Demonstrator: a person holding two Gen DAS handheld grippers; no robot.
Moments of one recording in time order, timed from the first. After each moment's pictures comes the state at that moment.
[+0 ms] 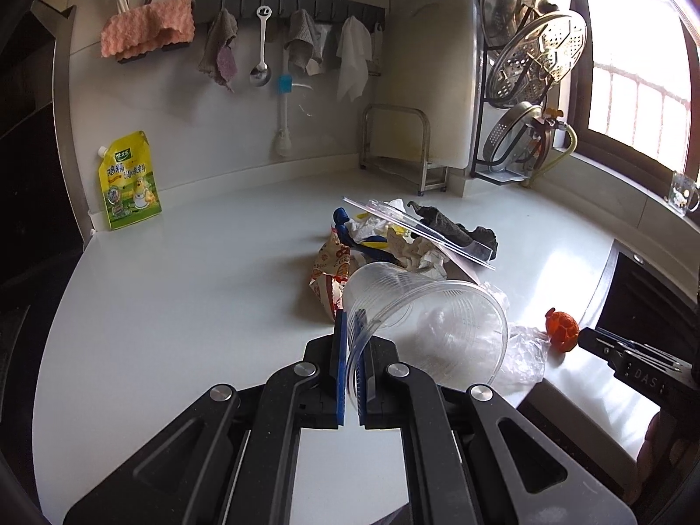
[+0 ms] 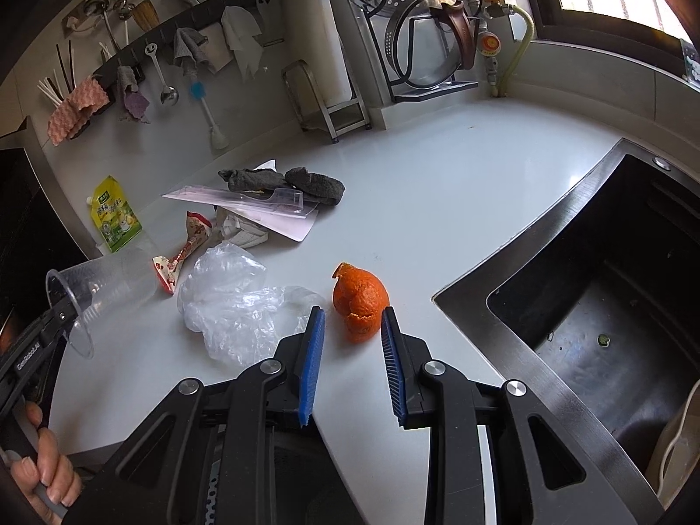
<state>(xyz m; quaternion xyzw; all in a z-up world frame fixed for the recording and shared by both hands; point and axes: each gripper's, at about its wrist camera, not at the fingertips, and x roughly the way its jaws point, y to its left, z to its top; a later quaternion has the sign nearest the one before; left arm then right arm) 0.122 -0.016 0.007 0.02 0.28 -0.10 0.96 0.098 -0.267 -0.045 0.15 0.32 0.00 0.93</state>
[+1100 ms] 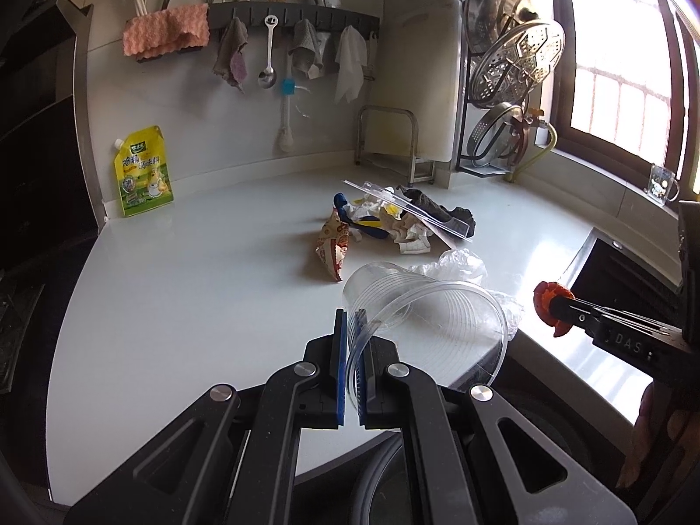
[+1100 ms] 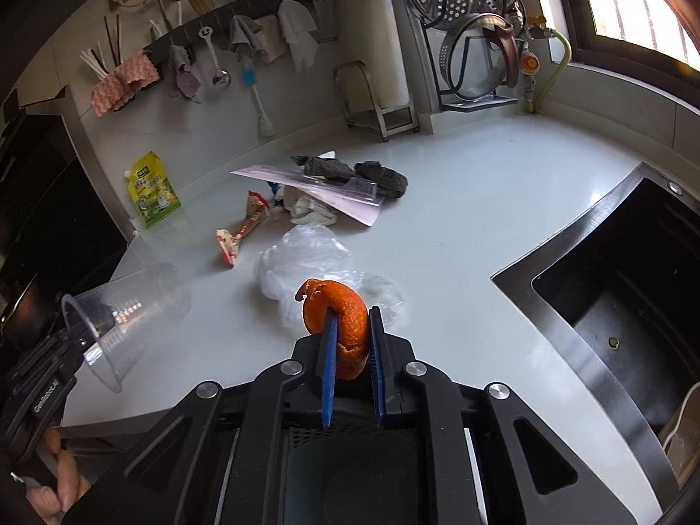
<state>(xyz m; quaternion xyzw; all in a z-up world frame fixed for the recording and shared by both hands) 0.061 0.005 0.008 0.02 0.27 -0.11 0.96 0.056 -0.213 -0.019 0.12 0.32 0.05 0.94</state>
